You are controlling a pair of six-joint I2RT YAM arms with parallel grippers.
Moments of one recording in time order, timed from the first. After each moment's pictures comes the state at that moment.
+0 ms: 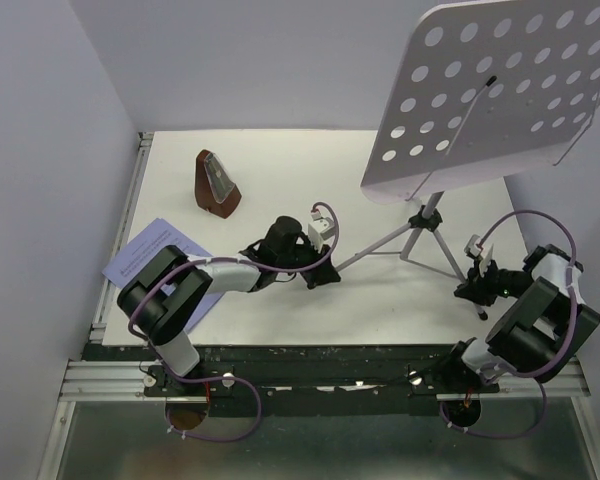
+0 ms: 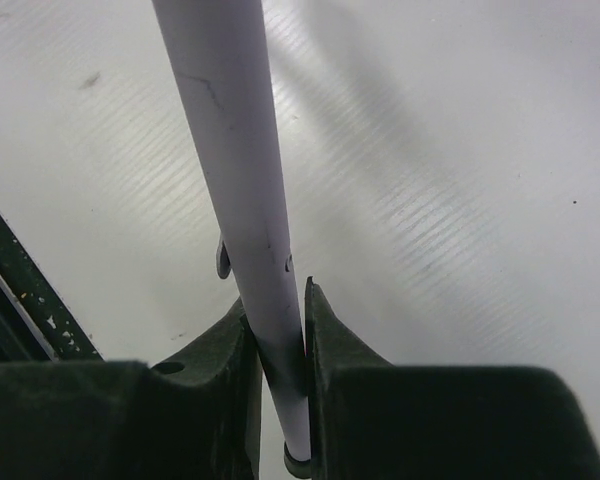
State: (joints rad) left arm -0.72 1.66 0.74 0.38 0.54 -0.24; right arm -0.74 1.40 0.77 -1.12 -0.79 -1.68
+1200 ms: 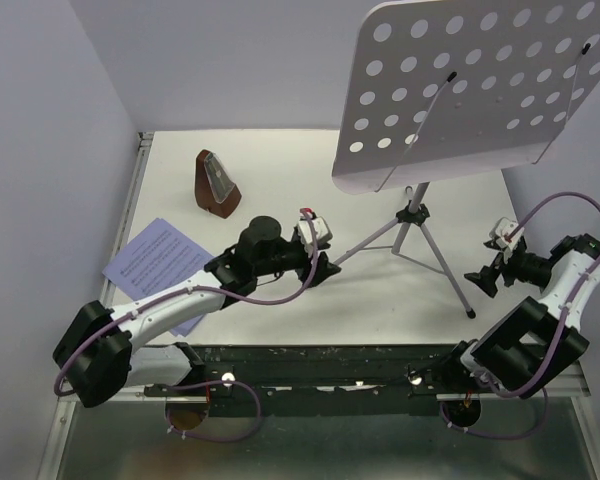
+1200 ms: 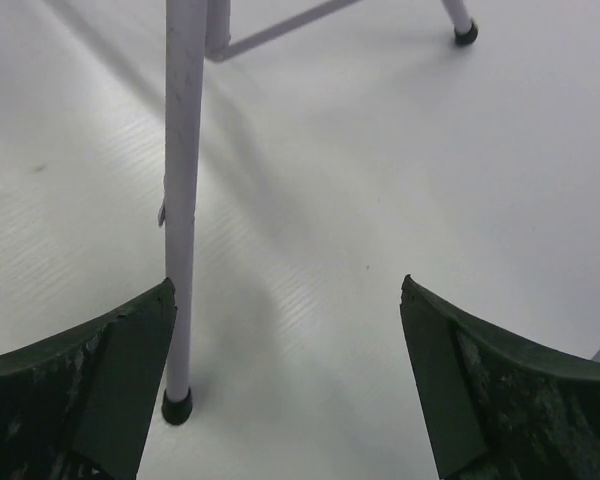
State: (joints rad) left arm -0.77 1.18 0.69 0.23 0.42 0.01; right arm -0.83 1.24 0.97 -1.33 -1.01 -1.89
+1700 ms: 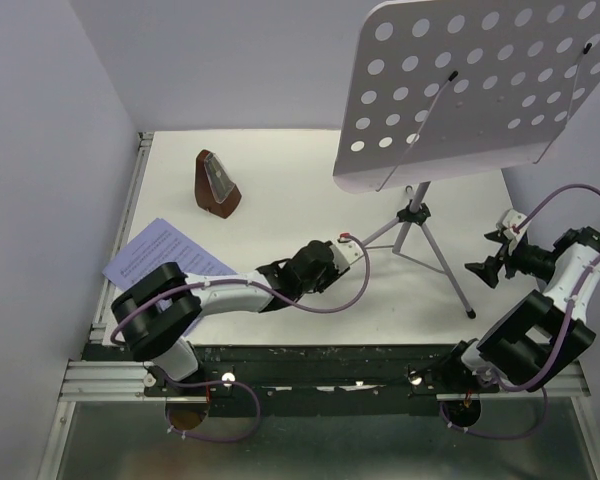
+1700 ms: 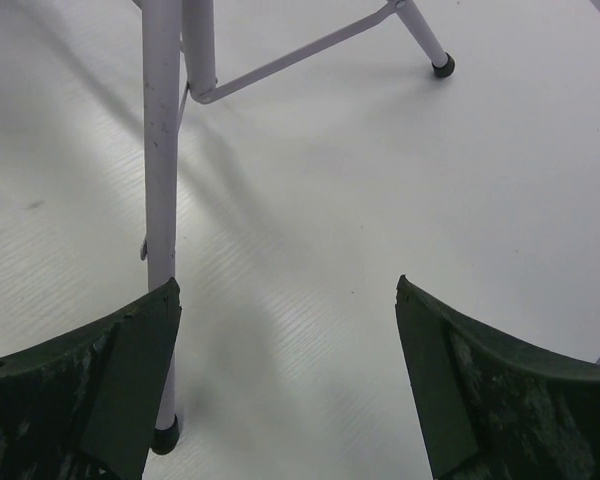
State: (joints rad) left arm -1.01 1.54 0.77 0.23 -0.15 0.15; right arm -0.81 1.31 1.03 -1.34 -1.12 -1.88
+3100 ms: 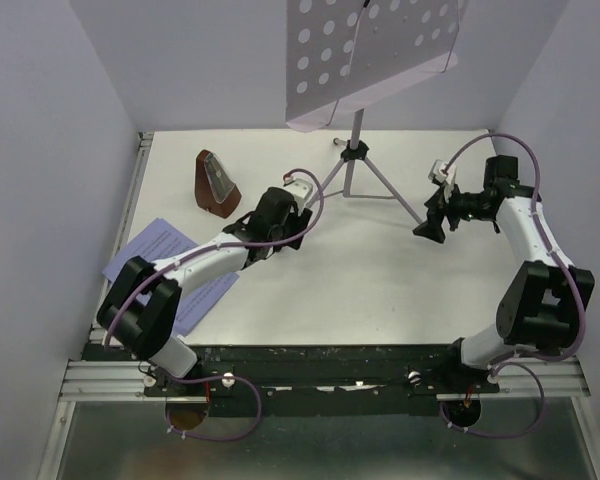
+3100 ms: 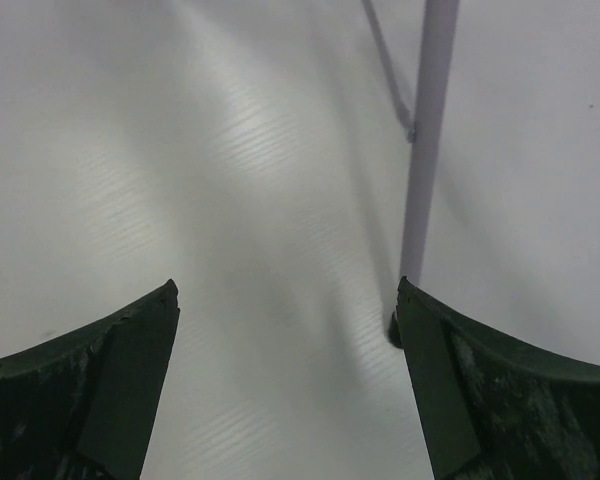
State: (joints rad) left arm -0.64 1.59 0.98 -0.05 -0.12 -0.09; right arm -0.20 1.48 1.15 -0.82 -0.97 -1.09
